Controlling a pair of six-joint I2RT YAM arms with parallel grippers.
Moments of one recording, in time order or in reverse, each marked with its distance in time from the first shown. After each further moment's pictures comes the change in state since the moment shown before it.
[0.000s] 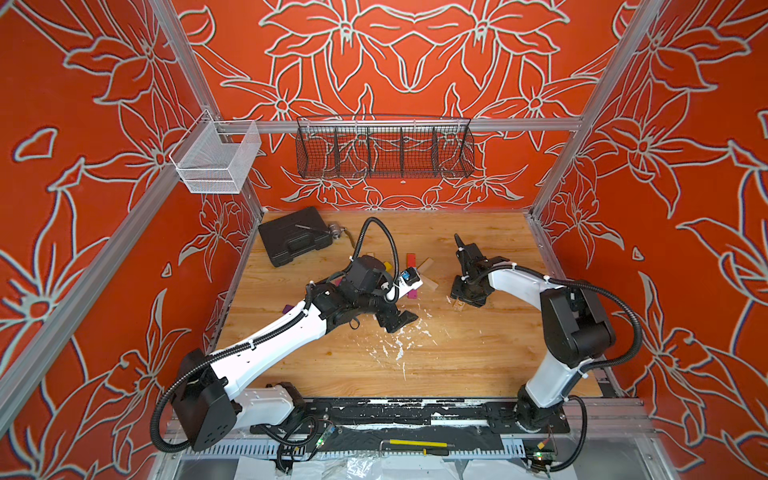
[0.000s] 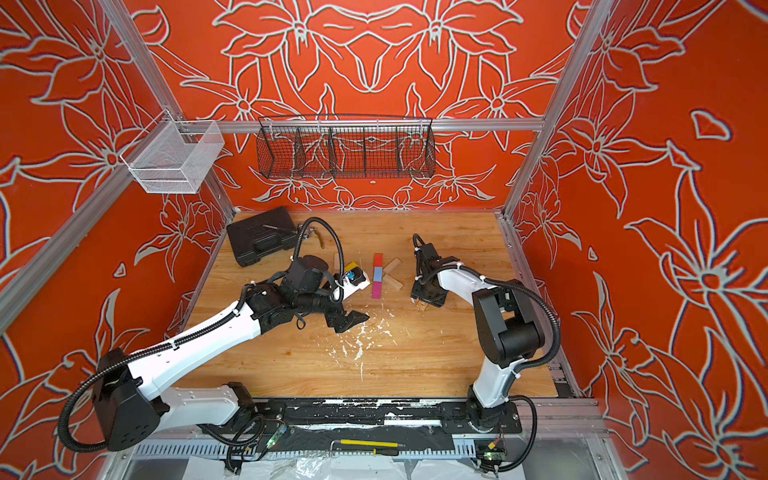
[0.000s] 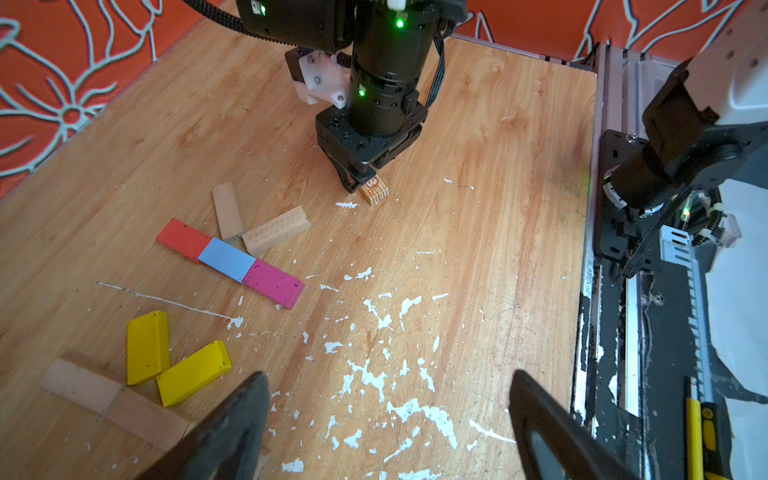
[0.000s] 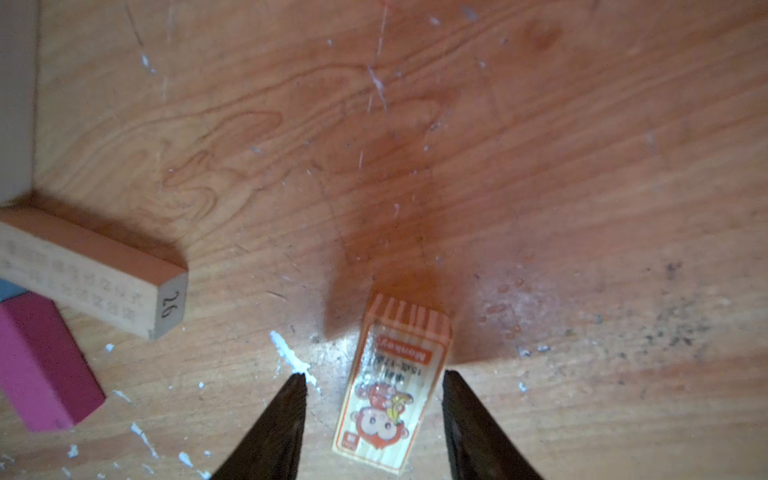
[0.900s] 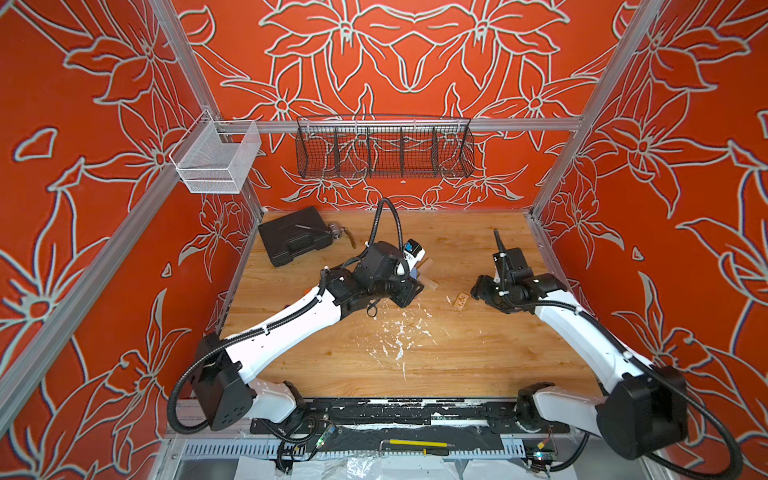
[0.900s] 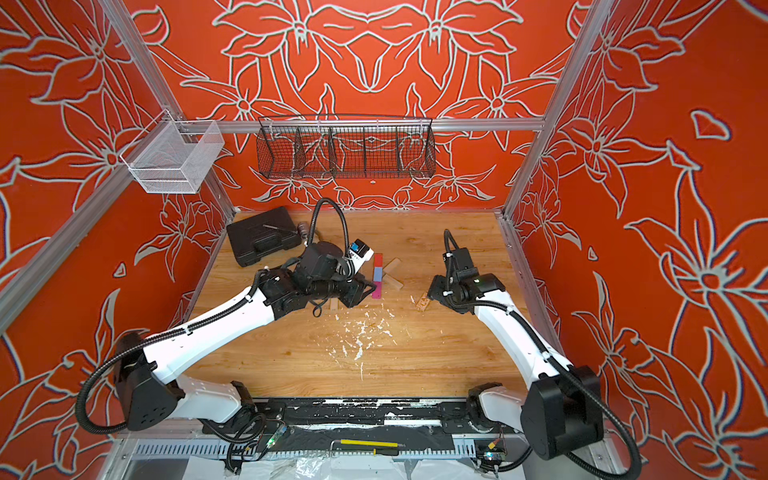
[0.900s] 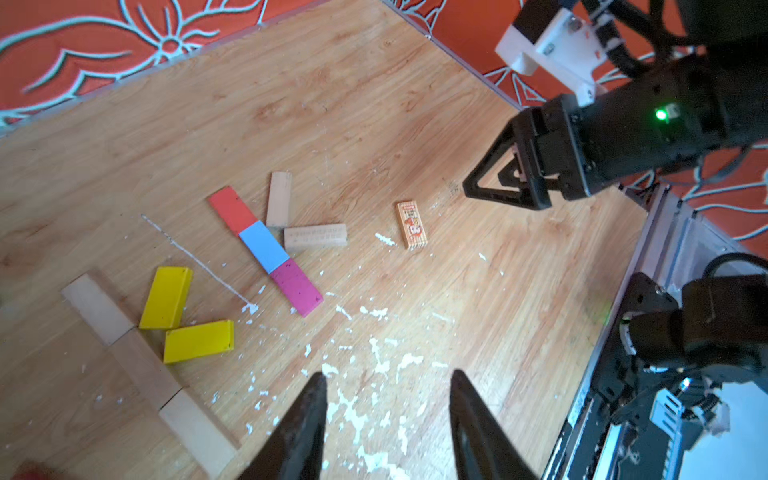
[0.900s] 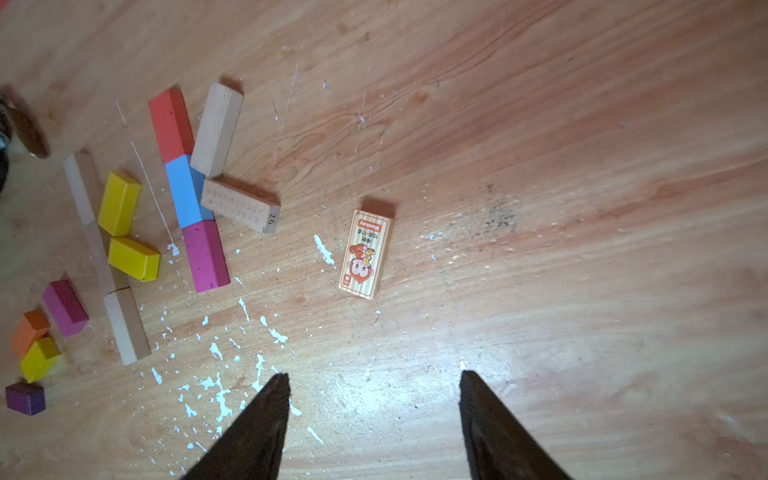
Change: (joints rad) left arm -0.047 0.080 0.164 -0.044 -0.208 -0.328; right arm -0.051 -0.492 -0.154 -0.108 -0.024 -0.008
